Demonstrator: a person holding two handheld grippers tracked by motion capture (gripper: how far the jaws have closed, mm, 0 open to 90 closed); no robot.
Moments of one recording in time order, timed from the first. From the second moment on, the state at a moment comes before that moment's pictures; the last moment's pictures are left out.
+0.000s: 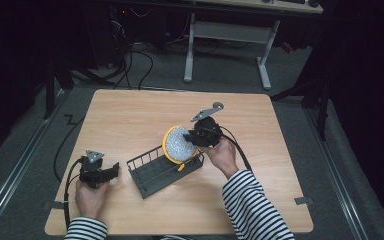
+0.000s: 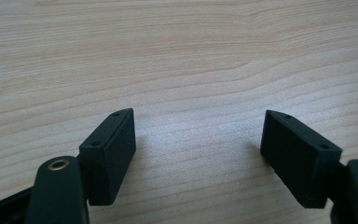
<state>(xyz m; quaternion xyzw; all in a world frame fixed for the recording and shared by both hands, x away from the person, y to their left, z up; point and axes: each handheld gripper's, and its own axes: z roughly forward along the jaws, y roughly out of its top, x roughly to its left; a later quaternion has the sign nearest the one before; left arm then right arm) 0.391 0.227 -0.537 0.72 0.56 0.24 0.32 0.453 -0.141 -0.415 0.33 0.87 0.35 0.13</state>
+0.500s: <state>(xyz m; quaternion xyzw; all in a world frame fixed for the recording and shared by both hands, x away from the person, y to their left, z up) 0.391 0.227 -0.537 0.72 0.56 0.24 0.32 0.450 -0.139 -0.424 0.32 0.88 0.32 0.13</state>
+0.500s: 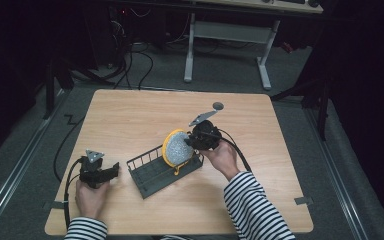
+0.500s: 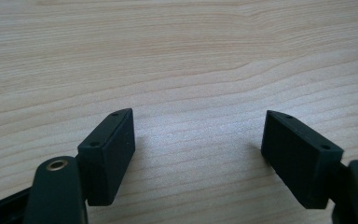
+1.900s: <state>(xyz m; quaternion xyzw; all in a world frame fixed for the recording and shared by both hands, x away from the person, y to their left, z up) 0.391 0.227 -0.537 0.72 0.56 0.24 0.32 0.423 -0.241 -0.416 0.42 0.80 0.40 0.15</state>
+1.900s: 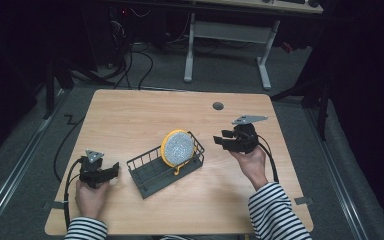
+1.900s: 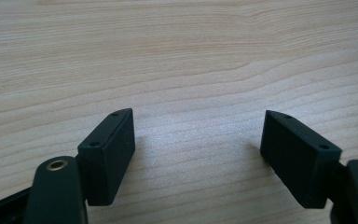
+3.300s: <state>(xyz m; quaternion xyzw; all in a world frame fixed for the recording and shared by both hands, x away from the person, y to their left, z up) 0.391 0.227 -0.537 0.72 0.56 0.24 0.32 0.385 -0.308 -0.475 0.51 0.75 0.39 0.16</state>
